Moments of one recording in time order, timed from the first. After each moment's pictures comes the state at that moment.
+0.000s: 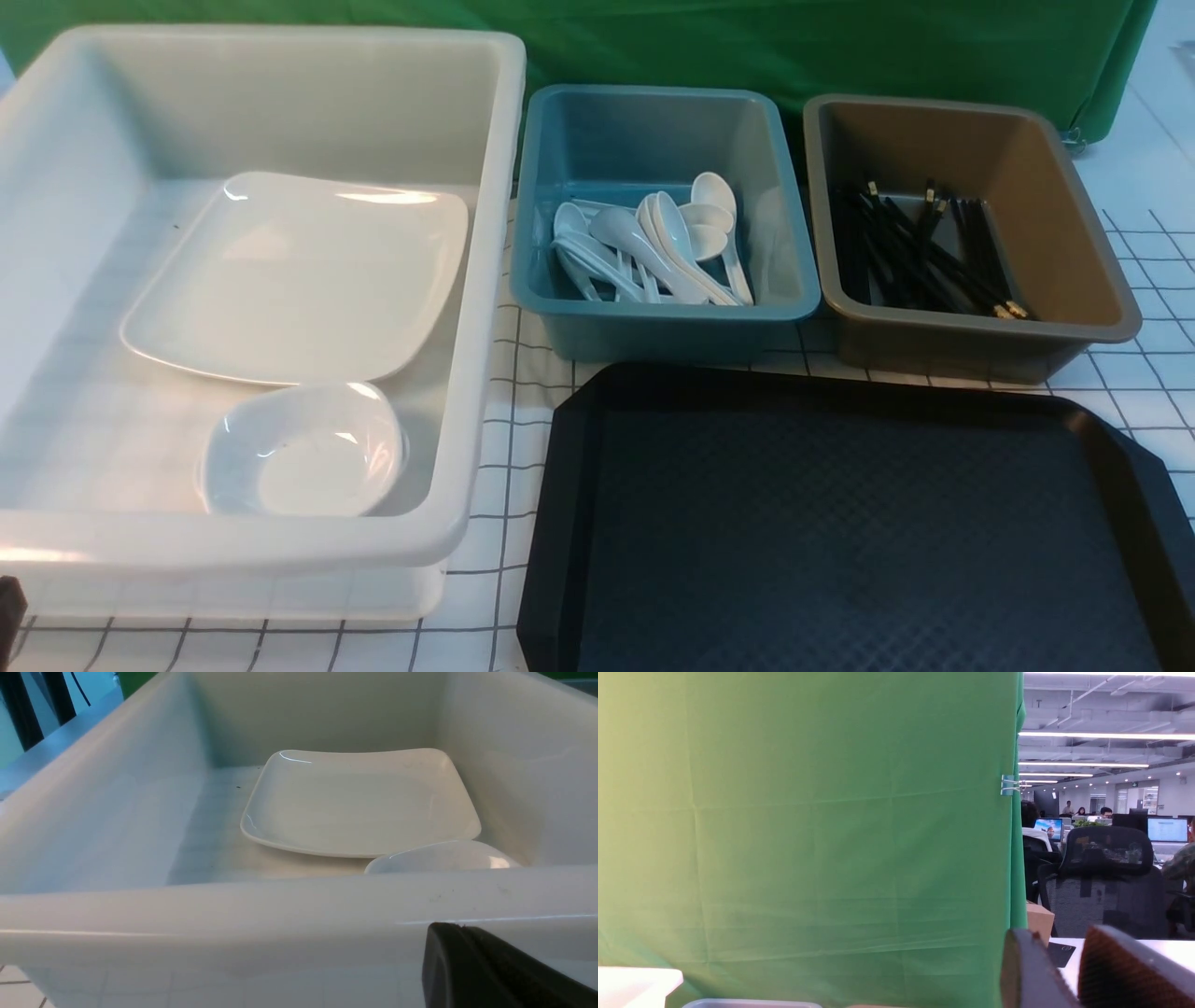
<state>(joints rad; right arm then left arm) 0.03 0.14 -0.47 0.03 0.06 -0.05 0.03 0.00 0.01 -0.03 0.23 0.08</state>
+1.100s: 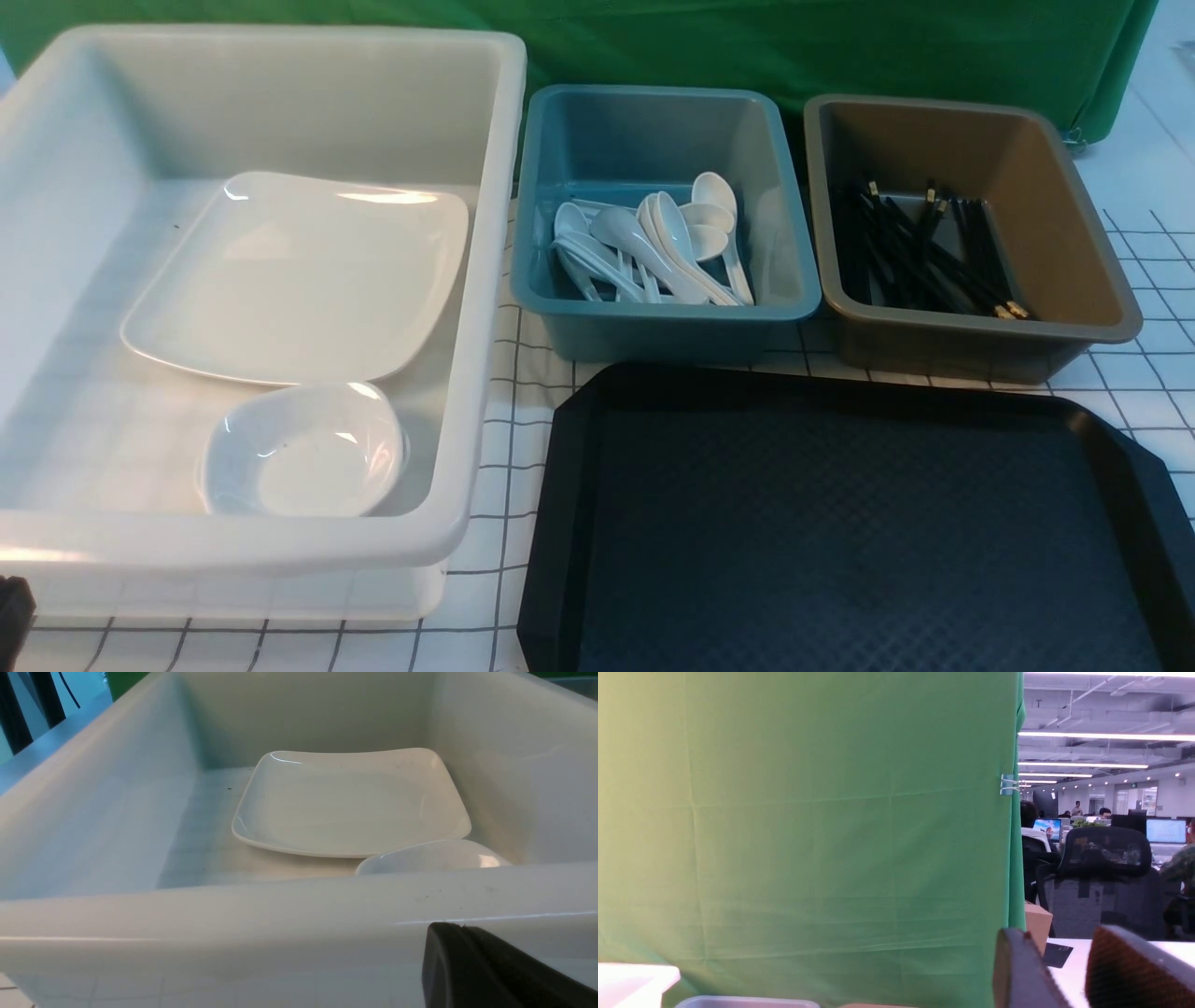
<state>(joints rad) 0.03 0.14 -0.46 0.03 0.07 -0.08 0.02 0.00 0.01 -0.03 0.23 0.08</state>
